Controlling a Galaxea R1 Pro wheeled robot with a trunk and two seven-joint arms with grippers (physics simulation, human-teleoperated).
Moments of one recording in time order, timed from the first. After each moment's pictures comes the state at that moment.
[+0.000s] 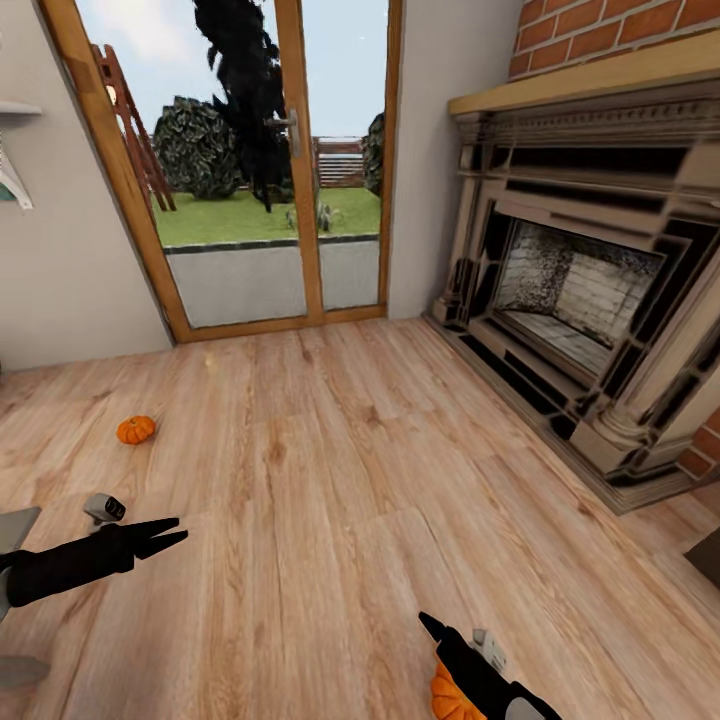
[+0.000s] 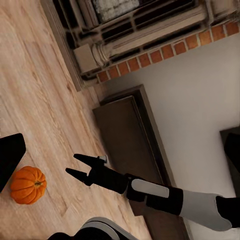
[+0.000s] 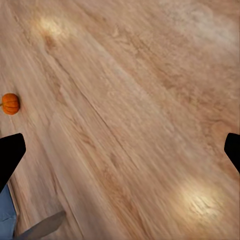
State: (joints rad) left arm -0.37 0.50 0.20 -1.10 0.50 0.98 -1.38; right arm -0.38 -0.10 0.56 -0.44 -1.41 0.06 0.40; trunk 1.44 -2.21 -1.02
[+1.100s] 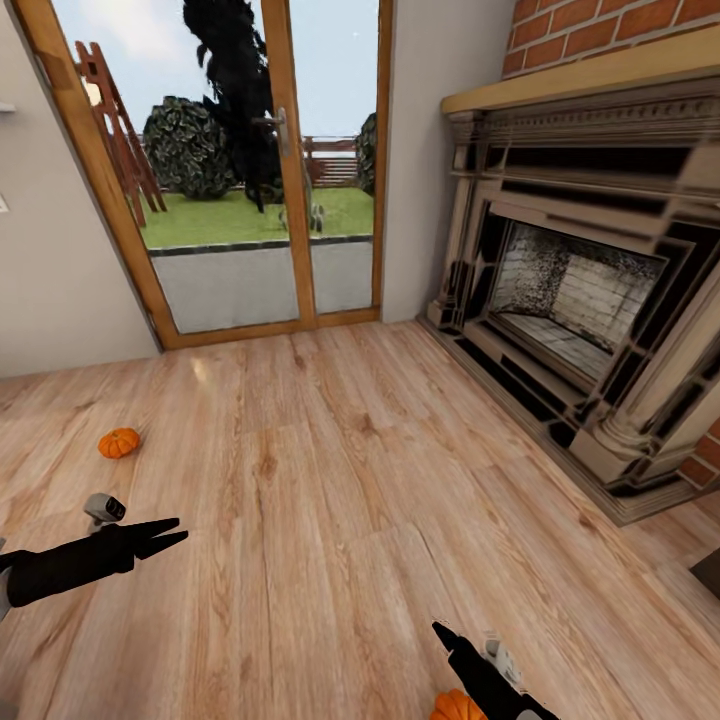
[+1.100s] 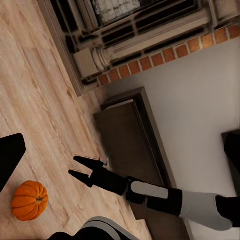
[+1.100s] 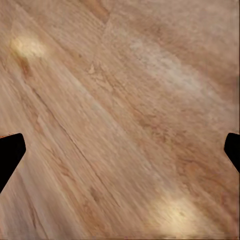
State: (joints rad) left arm -0.37 0.50 0.20 -1.10 0.50 0.98 -1.38; right arm -0.38 -0.10 0.55 -0.38 -1.42 -0.01 0.37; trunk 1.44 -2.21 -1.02
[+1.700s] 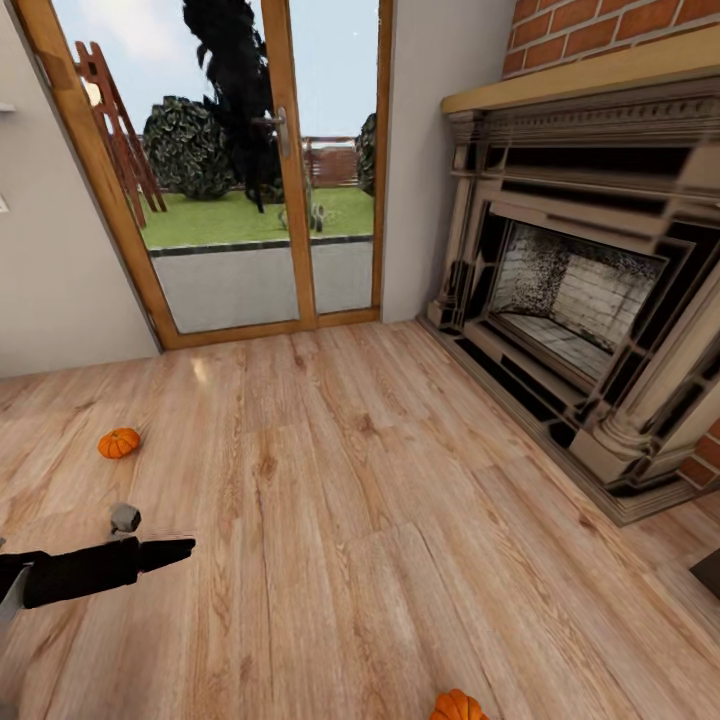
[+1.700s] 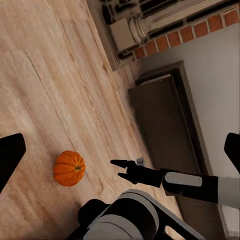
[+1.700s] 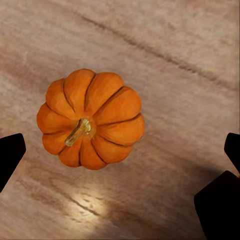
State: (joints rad) left arm -0.37 0.48 0.19 -1.12 0.30 0.98 -1.36; right arm -0.38 -0.10 0.54 -0.08 -1.43 -0.05 0.10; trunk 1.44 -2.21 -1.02
